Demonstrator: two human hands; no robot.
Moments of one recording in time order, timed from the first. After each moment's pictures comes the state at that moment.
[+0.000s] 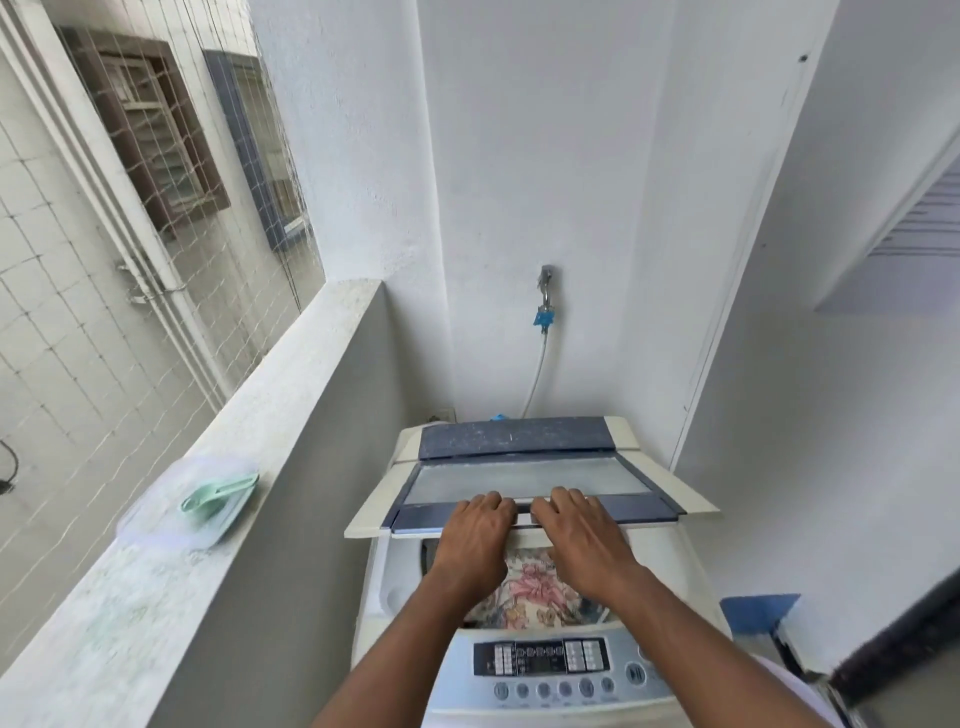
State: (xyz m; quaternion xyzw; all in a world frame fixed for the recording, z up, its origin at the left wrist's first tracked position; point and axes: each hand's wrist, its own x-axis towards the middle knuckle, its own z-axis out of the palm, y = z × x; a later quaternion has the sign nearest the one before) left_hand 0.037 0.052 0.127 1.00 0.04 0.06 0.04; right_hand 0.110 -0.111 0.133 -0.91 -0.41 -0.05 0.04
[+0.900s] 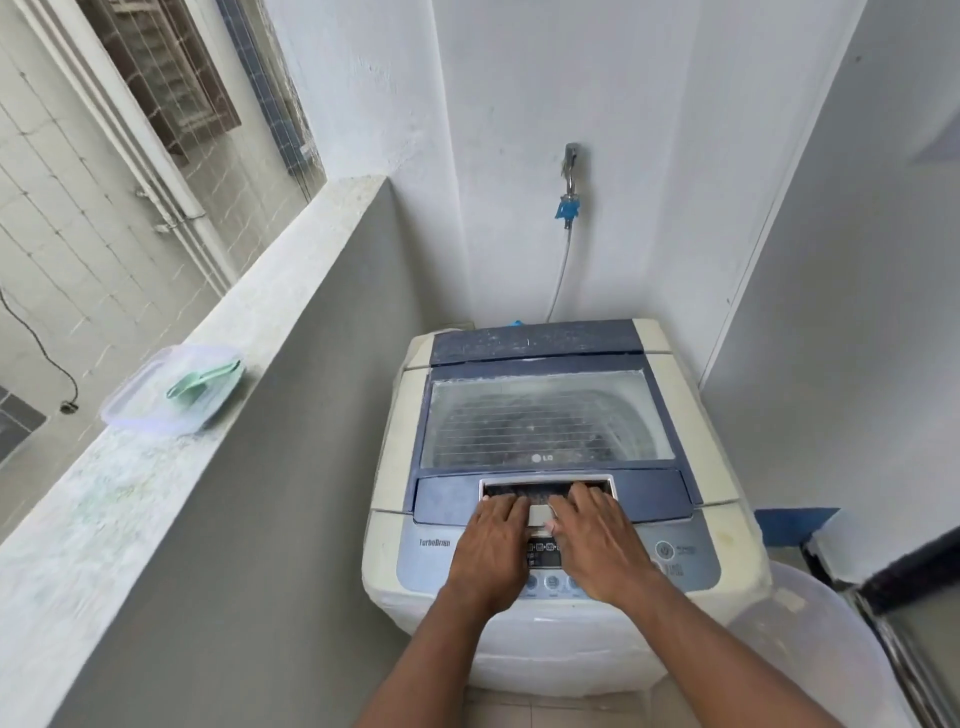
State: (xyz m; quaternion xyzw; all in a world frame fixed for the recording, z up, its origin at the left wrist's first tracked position) left_hand -0.031 0.009 -0.008 0.98 0.07 0.06 0.16; right_hand 0.064 -0.144 -0.011 -0.91 -0.39 0.01 0.11
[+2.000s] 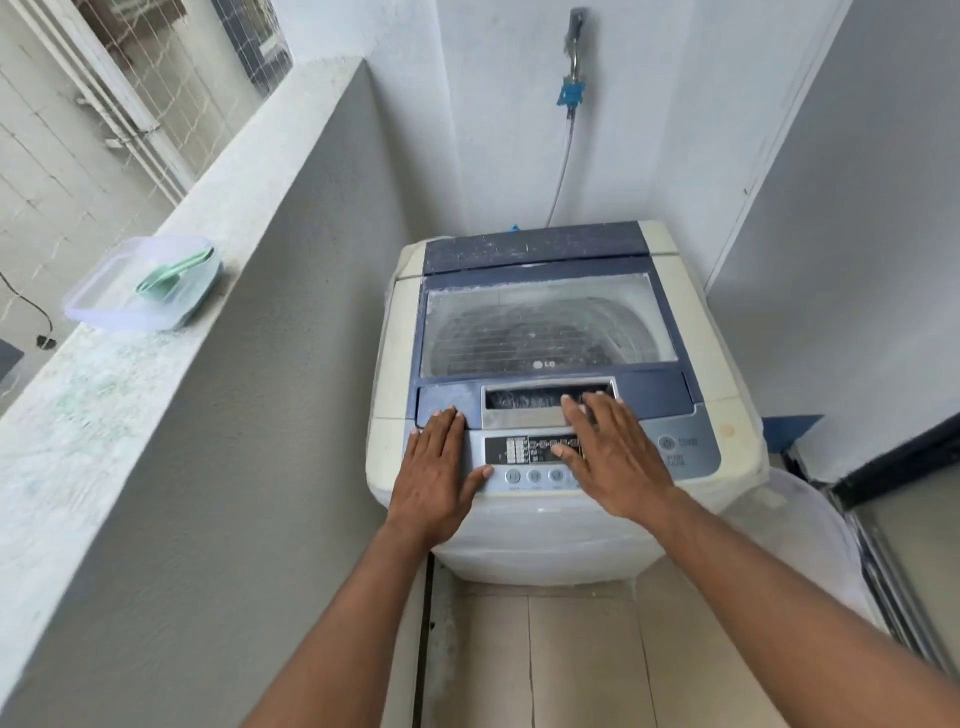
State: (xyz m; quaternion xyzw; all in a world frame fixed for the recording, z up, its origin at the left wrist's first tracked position) left_hand -0.101 0.065 -0.042 0.98 0.13 0.04 0.15; right_hand 0.052 -0.170 -0.035 -0.92 -0.39 0.01 0.08
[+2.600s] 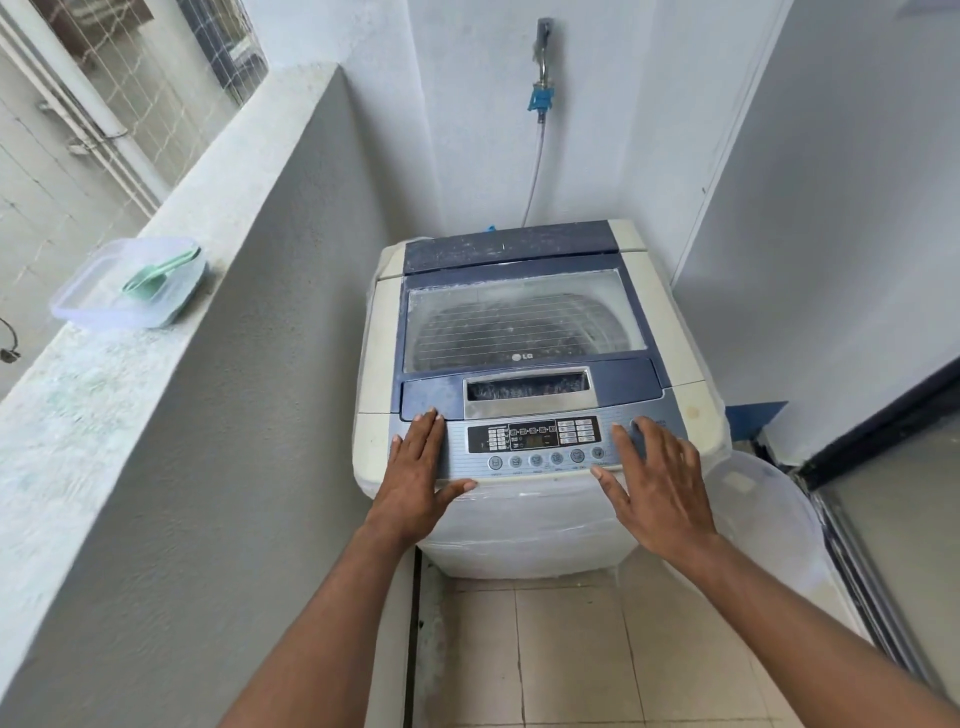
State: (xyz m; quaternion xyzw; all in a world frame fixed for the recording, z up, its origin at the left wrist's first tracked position) left_hand -0.121 0.072 -0.048 0.97 0.09 0.00 0.22; right_hand 0.006 -0.248 -0.030 -0.96 -0.27 -0.01 0.03
